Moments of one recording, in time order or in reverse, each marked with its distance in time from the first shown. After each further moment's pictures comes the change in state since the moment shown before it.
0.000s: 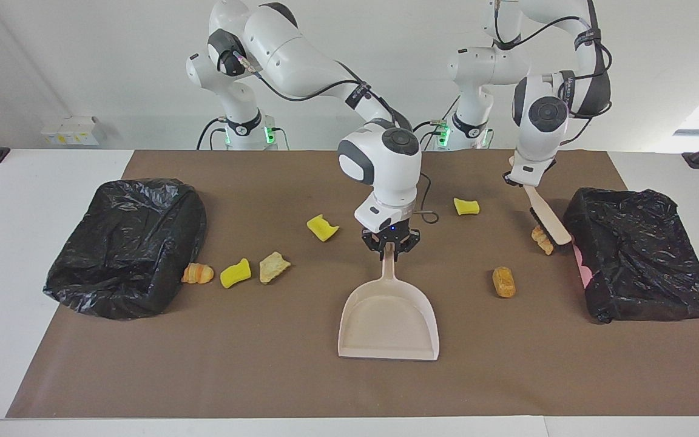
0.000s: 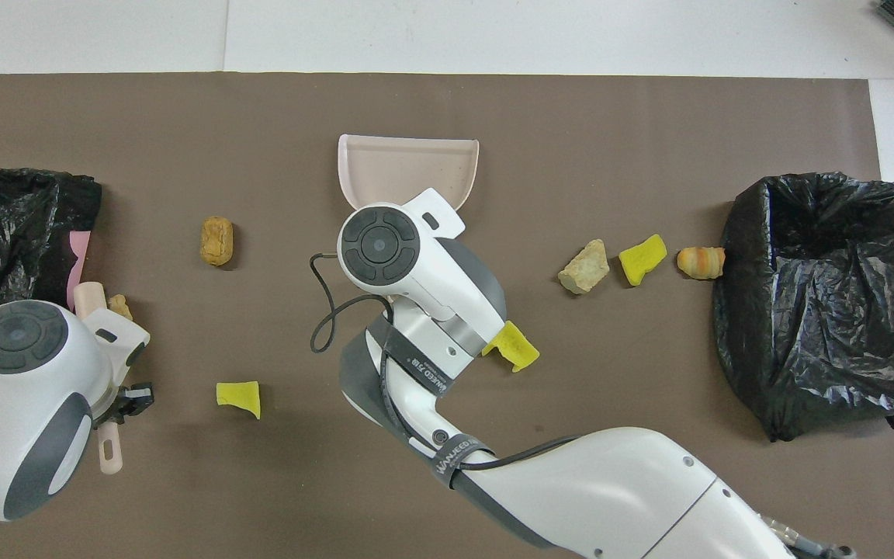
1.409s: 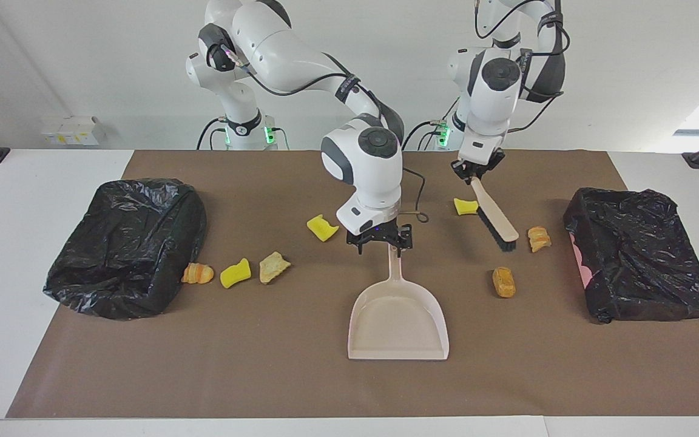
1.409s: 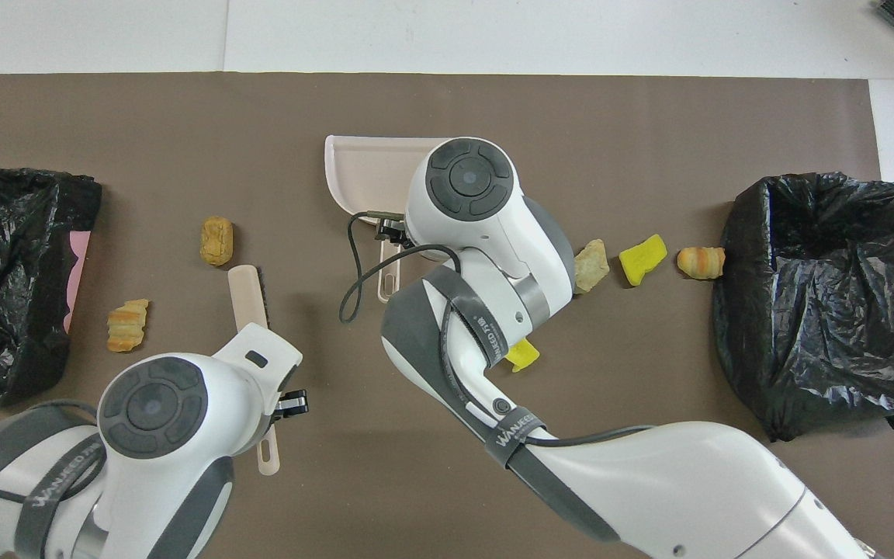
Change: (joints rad) left arm -0.010 -0.058 -0.182 0.057 -0.264 0.084 -0.097; right arm -0.042 -0.026 0.000 -0.002 0.089 -0.036 -0.009
